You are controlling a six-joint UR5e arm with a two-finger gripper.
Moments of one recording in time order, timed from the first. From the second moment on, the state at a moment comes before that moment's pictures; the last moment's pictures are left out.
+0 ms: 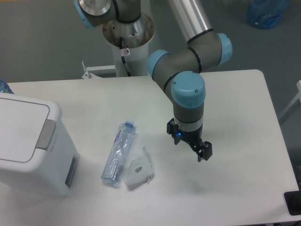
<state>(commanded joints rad) 2.50 -1.99 -1.61 -0.92 1.60 1.26</state>
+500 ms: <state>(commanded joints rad) 2.48 -2.00 -1.61 -0.89 1.60 1.11</state>
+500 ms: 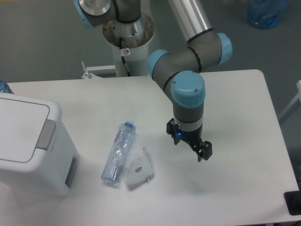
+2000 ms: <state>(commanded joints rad) 2.25 -1.85 -1.46 -0.88 1.14 0.41</state>
